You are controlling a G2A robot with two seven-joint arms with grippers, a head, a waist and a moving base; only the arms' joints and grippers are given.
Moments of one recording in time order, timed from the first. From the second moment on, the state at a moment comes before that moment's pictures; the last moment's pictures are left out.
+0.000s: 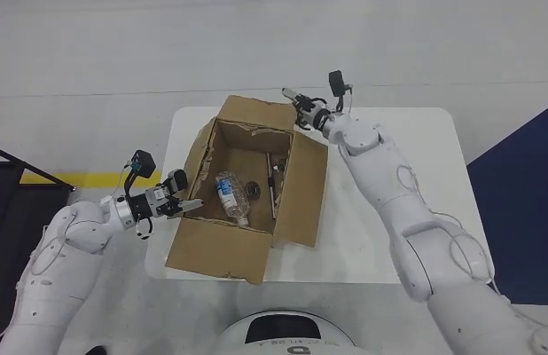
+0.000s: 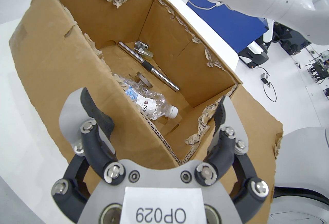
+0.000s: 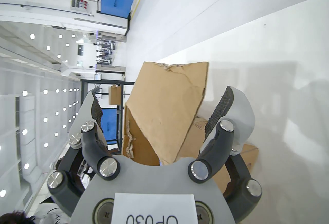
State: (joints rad) left arm 1.43 -0.92 -1.44 -1.43 0.43 -0.95 -0.53; right arm -0.58 -1.55 1.21 -0.45 -0.07 -0.30 0.54
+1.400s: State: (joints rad) left arm 1.44 -0.92 -1.46 -1.43 0.45 -0.94 -0.50; right arm -0.63 -1.50 1.16 -0.65 0.04 -0.49 1.15
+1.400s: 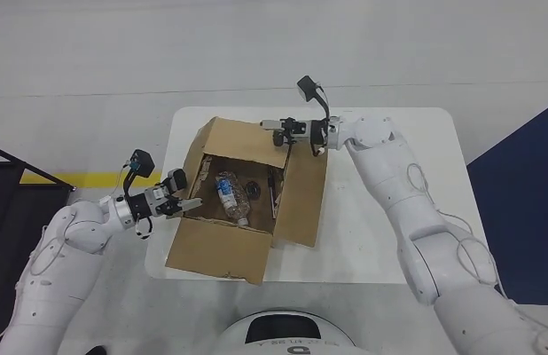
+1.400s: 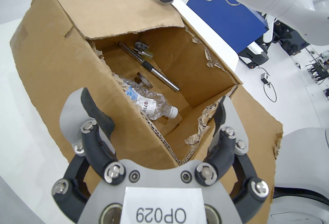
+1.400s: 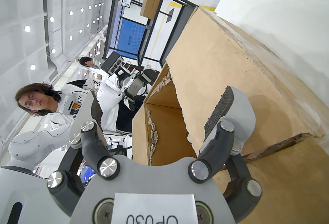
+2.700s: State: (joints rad) left arm 1.81 -0.82 -1.68 -1.64 1.32 -1.01 0.29; right arm -0.56 -1.51 1.04 -0.66 0.02 -0.39 1.09
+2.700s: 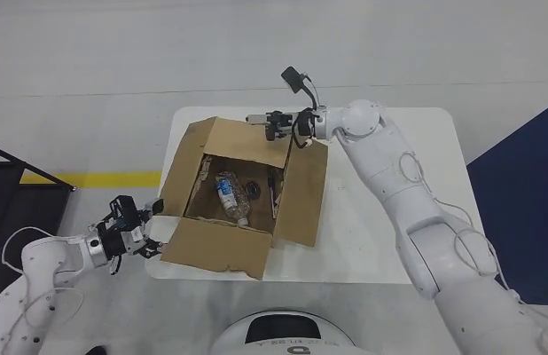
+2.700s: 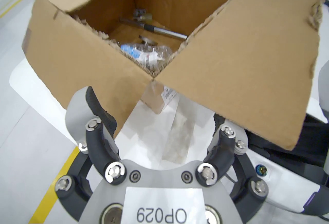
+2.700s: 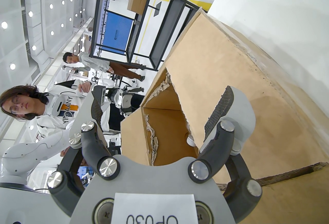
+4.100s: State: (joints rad) left arm 1.61 -0.77 -1.48 -1.52 1.29 -1.01 0.03; right arm -0.75 -1.41 1.17 -0.98 0.02 -0.39 1.00
